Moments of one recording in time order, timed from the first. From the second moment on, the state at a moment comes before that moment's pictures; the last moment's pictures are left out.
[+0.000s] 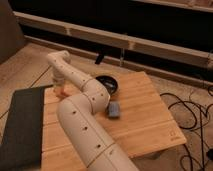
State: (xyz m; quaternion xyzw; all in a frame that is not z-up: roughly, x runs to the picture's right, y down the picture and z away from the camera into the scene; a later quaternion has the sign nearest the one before) arm -0.331 0.012 0.970 -0.39 -0.05 0.16 0.90
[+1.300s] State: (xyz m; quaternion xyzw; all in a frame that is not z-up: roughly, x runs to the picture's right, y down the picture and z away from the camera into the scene) arm -0.456 0.041 0.904 -0.40 -0.12 0.00 0.91
